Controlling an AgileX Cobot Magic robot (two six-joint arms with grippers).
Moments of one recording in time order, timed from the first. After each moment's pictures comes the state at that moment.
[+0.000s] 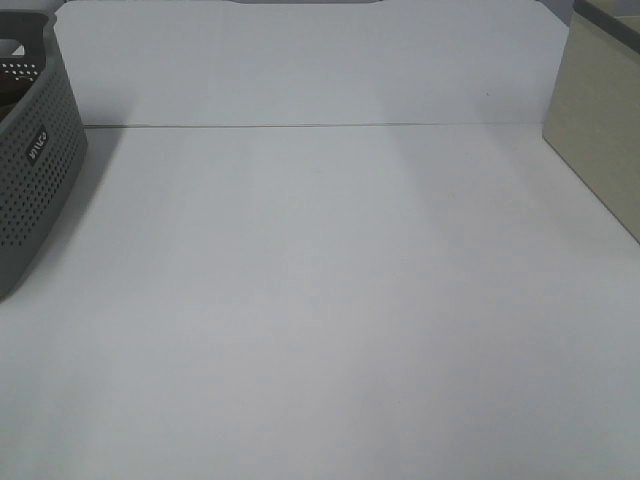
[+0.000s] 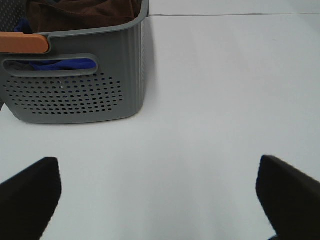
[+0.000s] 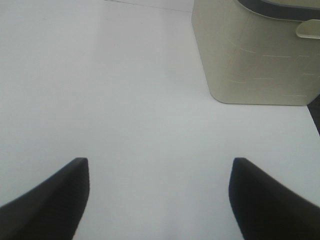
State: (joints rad) left arm 0.06 0.00 -0.50 -0.08 1.05 0.03; right arm 0.03 0.00 -0.50 0.02 1.07 -0.10
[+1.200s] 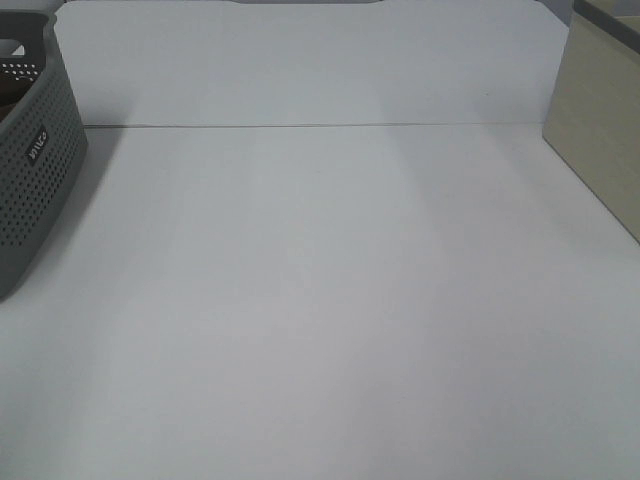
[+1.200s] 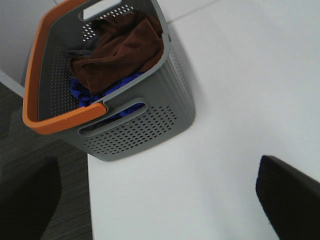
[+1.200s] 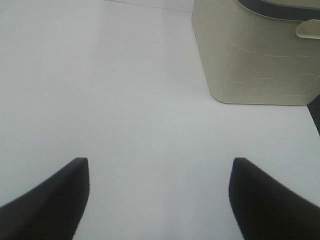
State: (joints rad) left arm 0.06 0.30 -0.78 0.02 1.10 0.44; right arm 0.03 0.00 -0.50 0.02 1.07 -0.10
